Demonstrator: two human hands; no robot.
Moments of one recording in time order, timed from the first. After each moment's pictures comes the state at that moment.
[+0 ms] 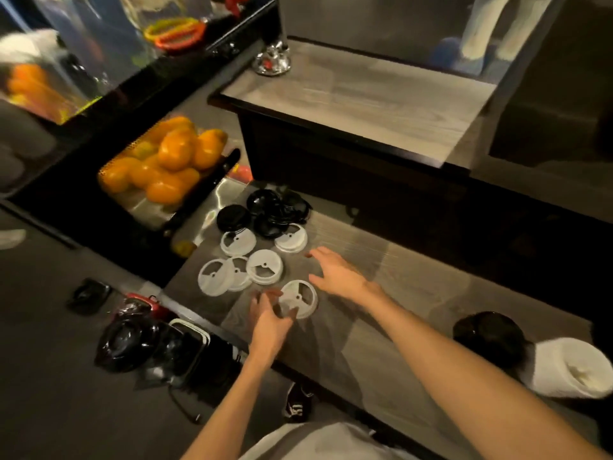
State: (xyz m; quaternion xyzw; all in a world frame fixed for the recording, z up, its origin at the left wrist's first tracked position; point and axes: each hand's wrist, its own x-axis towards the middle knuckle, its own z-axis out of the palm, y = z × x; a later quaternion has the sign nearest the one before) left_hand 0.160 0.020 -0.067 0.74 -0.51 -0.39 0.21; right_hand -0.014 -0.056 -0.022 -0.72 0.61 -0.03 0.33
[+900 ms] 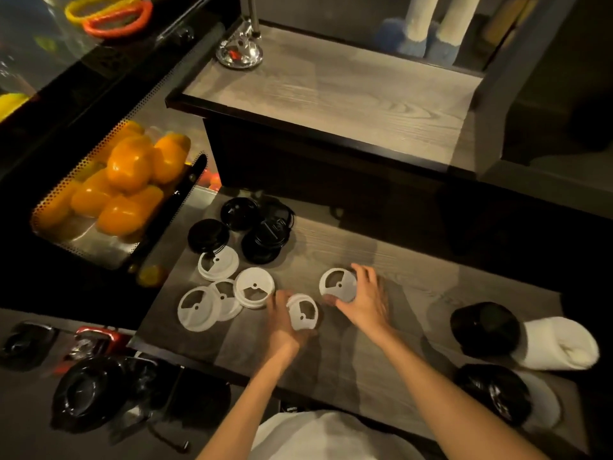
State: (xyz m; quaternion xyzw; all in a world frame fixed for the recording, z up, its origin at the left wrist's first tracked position) left_hand 0.146 -0.029 -0.093 0.63 -0.58 -0.49 0.15; right_hand -0.044 -0.016 -0.100 -0.48 0.83 -0.16 0.22
